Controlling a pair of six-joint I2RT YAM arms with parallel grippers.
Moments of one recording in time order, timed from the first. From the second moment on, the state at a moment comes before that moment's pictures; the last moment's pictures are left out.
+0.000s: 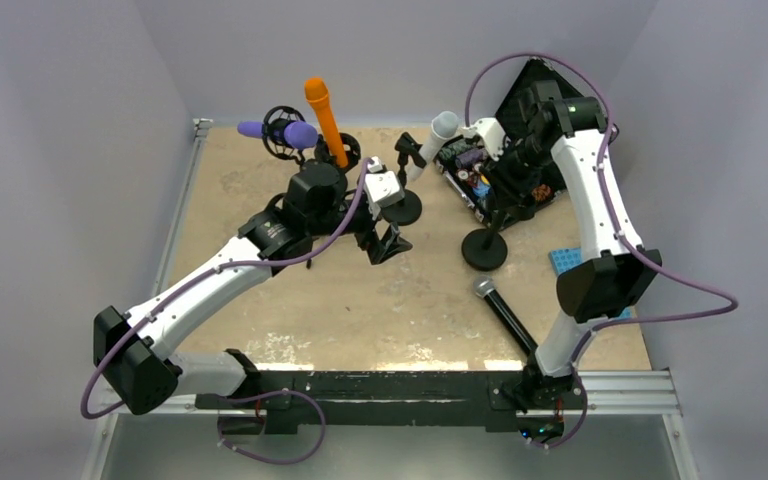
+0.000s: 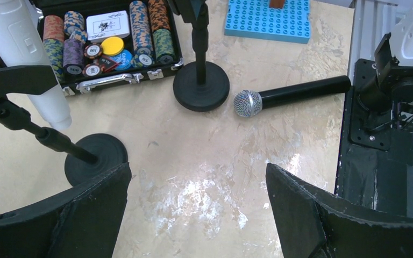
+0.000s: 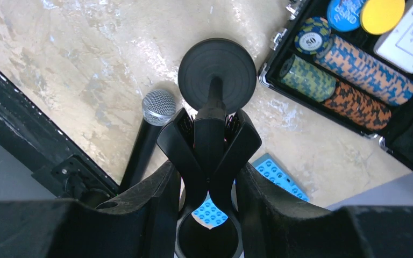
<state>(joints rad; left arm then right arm) -0.72 1.27 1.17 -0.24 0.48 0.19 0.17 1.78 2.03 -1.55 -0.29 -0.78</state>
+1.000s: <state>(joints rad) -0.72 1.30 1.17 -0.23 0.48 0.18 -0.12 1.86 2.09 -1.58 -0.23 -0.48</state>
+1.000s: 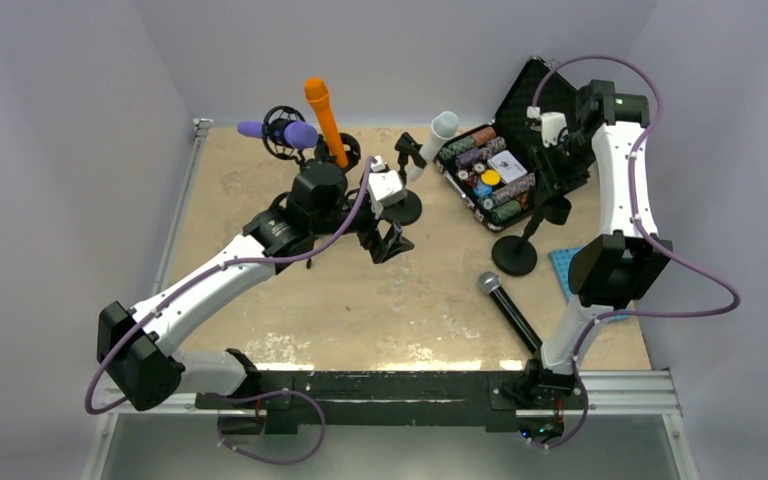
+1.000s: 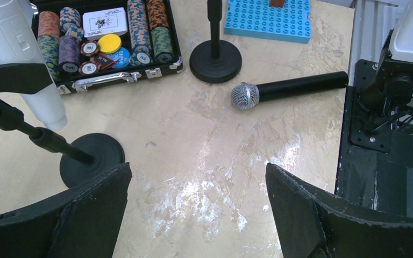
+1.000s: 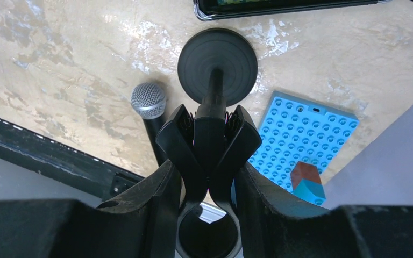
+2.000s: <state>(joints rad) -0.72 1.31 1.22 -0.26 0.49 0.18 -0.12 1.84 2.06 -1.54 -0.15 -0.42</state>
